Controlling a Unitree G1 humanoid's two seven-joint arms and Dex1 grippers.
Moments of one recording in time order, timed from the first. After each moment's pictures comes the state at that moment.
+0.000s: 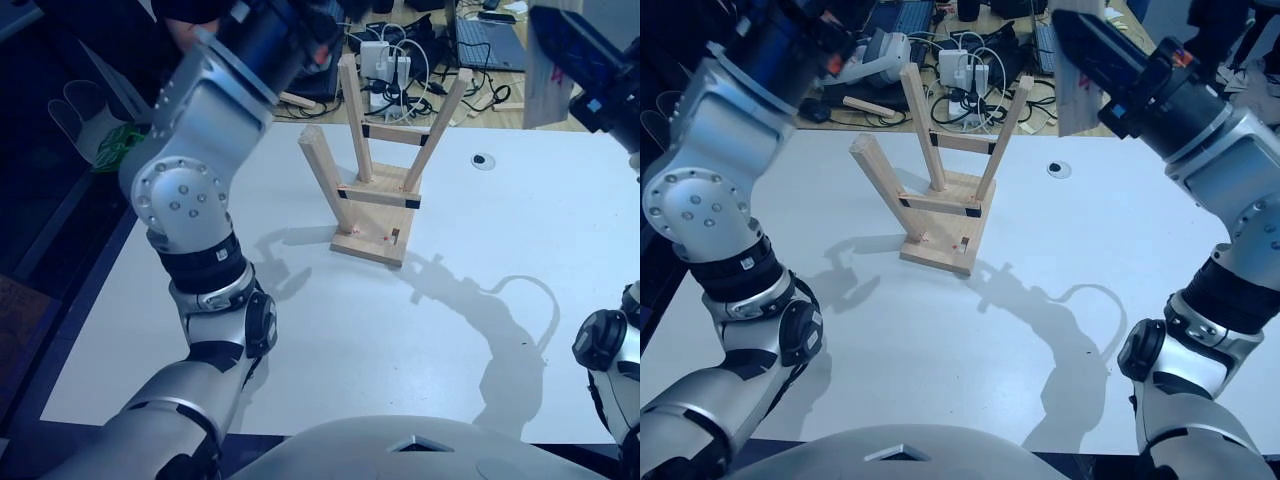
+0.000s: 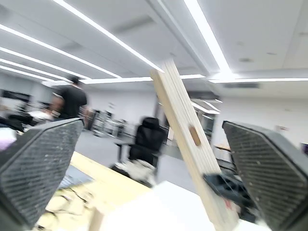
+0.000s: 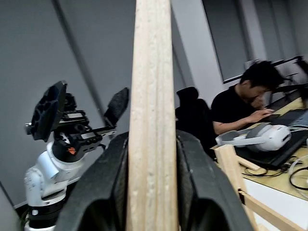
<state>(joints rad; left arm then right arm) -0.80 0.16 0.22 -0.37 -0.98 0.85 -0.28 -0.68 -0.55 -0.47 -0.22 1.32 1.13 0.43</state>
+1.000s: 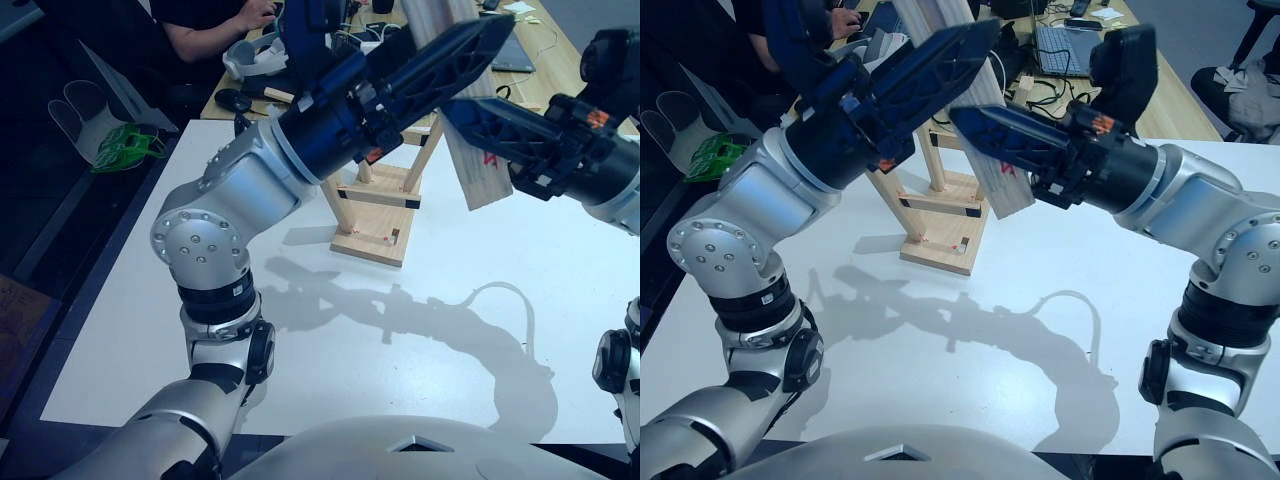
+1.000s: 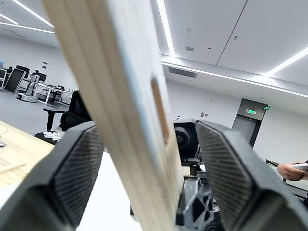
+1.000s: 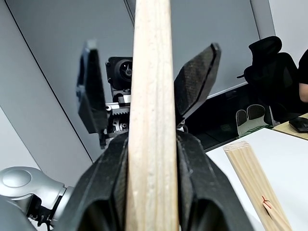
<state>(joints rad) -0.68 0.16 0.08 -0.45 -1.28 0.88 -0.15 -0.59 -0.63 -0.24 -0.34 1.69 1.04 0.32</state>
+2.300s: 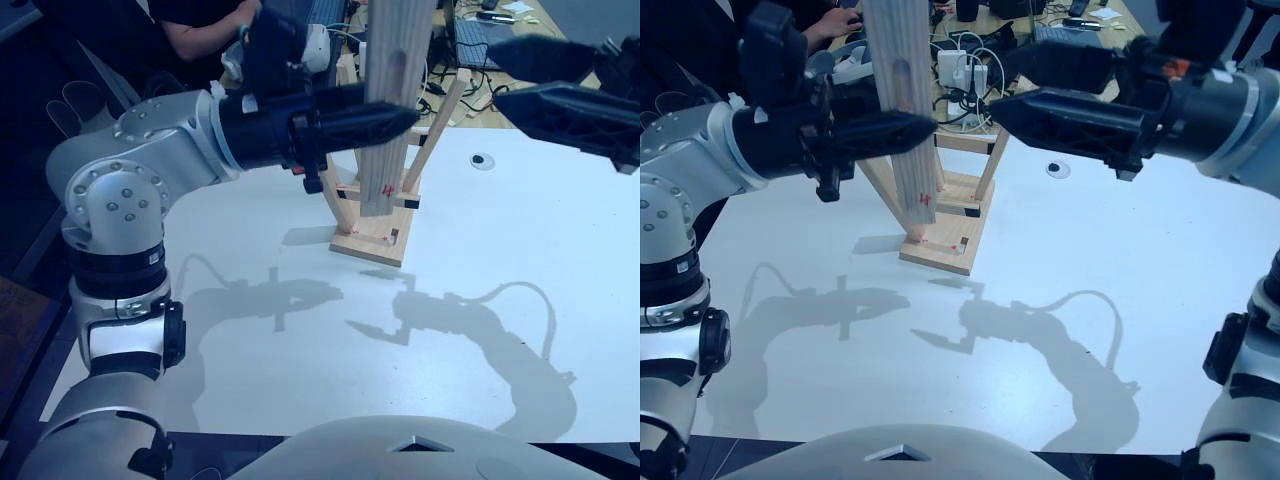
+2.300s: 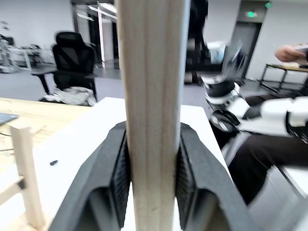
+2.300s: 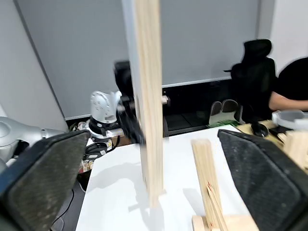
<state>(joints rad) -0.77 0.61 0.01 -0.33 -1.10 0.96 -0.77 -0.81 -0.87 -0.18 -0.22 1.40 1.09 0.73</state>
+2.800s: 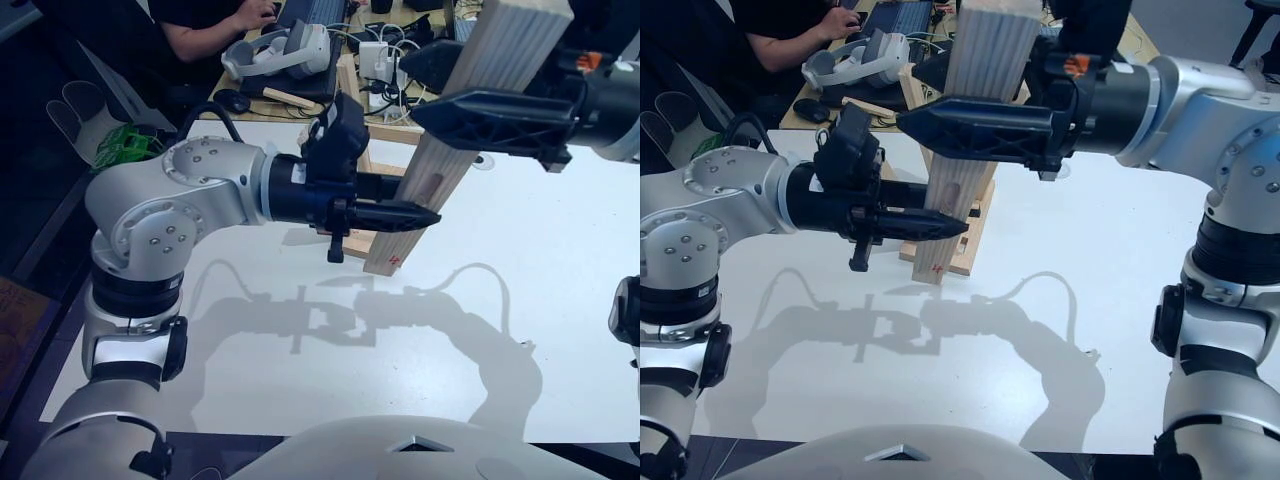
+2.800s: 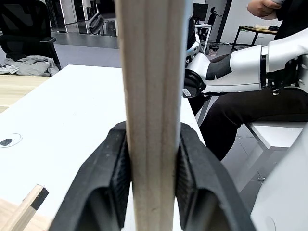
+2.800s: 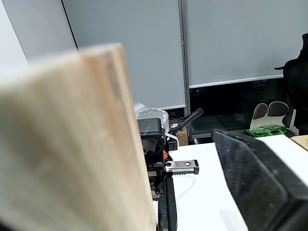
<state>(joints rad) -0.71 0.61 -0.12 -0.44 -1.02 0.99 -0.83 -0.91 -0.69 -0.09 -0.20 1.39 1.15 0.70</state>
